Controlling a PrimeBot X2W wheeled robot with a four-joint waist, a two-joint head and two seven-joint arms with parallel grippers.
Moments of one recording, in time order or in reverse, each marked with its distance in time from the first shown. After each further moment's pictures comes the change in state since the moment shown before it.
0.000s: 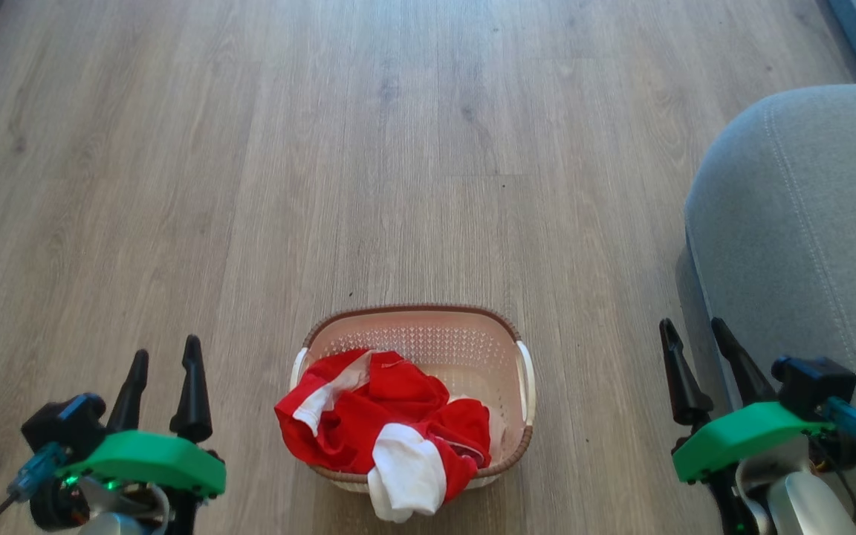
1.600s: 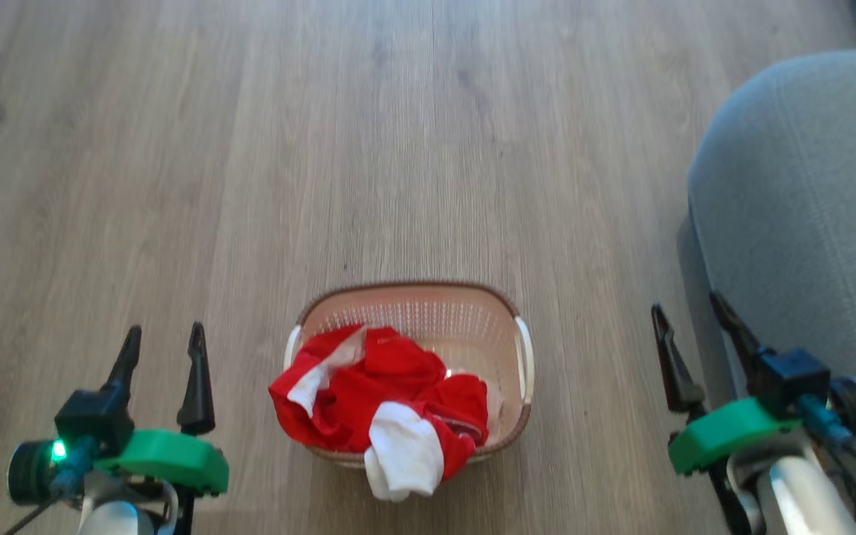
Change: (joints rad) left arm -0.003 0.001 0.007 -0.033 0.324 0.009 -0.079; right arm -0.015 0.001 -0.005 -0.024 -0.291 0.001 -0.084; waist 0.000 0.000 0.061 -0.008
